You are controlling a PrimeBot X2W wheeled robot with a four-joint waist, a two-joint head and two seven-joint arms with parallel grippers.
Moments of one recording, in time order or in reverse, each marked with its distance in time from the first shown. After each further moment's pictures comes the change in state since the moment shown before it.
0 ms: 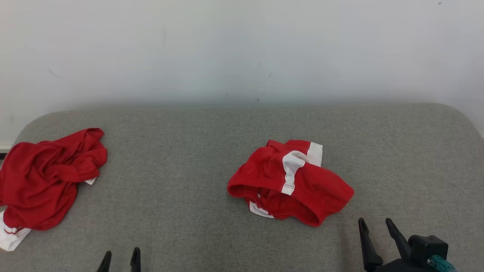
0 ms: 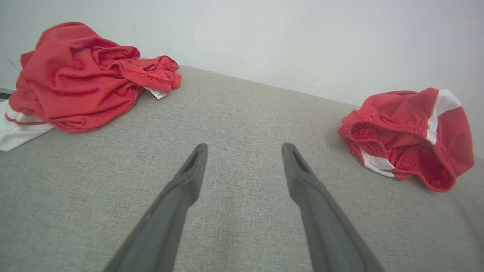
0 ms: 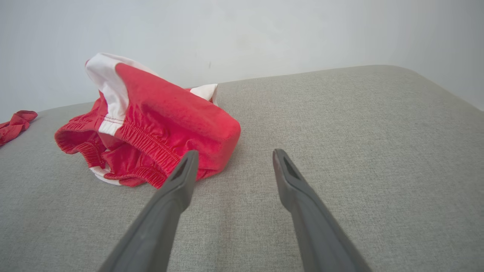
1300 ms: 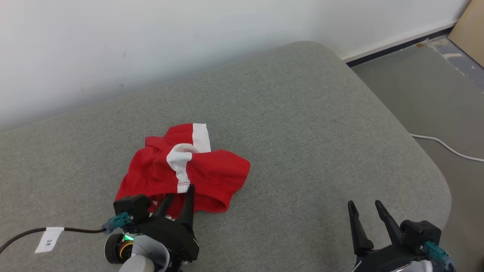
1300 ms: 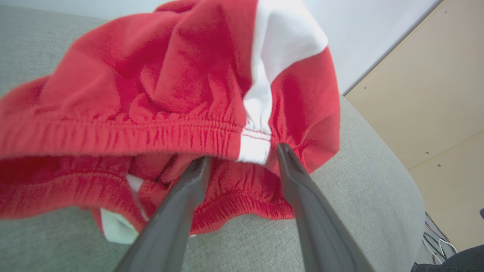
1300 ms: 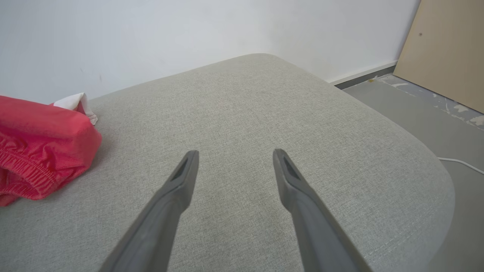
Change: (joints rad) left arm -0.467 -0.165 -0.167 0.366 -0.116 -0.006 0.138; right arm -0.063 0.000 0.043 -0.006 0.023 0.000 -0.020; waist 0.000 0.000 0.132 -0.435
